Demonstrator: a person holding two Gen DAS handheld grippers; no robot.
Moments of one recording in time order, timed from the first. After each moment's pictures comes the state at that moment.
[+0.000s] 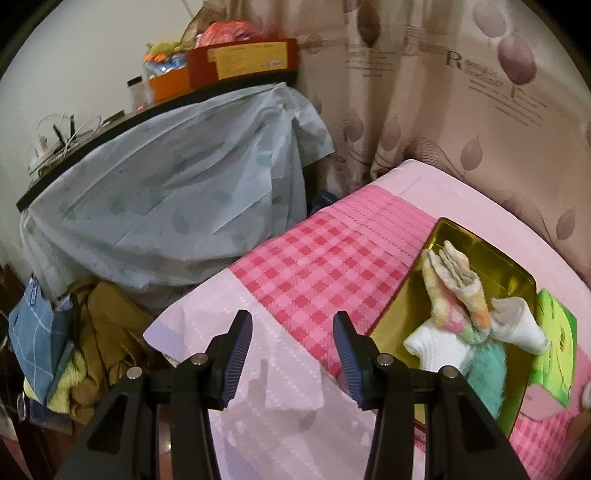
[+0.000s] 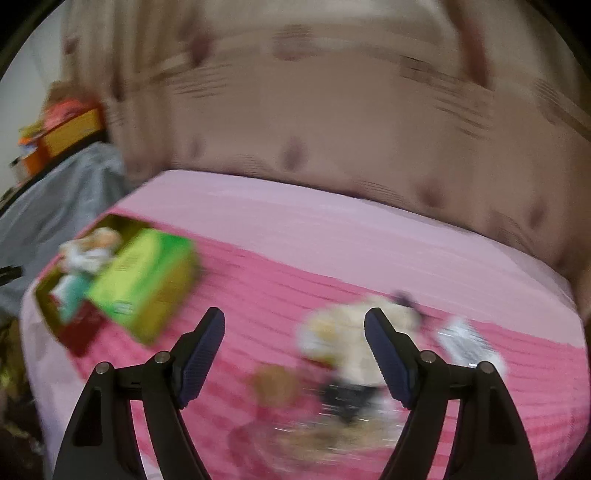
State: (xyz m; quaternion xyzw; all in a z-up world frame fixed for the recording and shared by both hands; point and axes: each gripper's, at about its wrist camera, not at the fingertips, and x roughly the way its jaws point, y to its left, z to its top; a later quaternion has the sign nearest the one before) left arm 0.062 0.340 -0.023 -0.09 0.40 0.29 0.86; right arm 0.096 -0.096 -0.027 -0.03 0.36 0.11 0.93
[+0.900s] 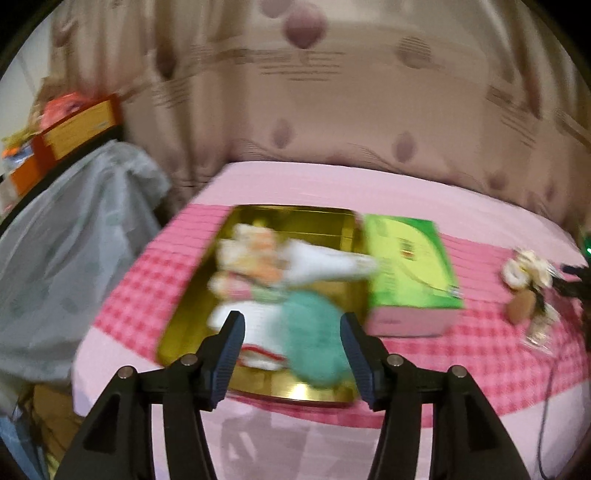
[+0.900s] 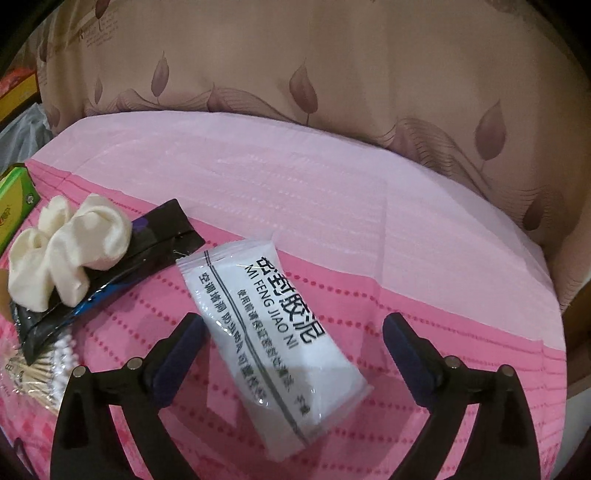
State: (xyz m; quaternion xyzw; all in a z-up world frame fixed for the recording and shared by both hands) left arm 0.071 0.207 -0.023 0.02 0.40 0.00 0.92; right arm 0.152 -0.306 -0.121 -0.07 0.43 0.02 0.90
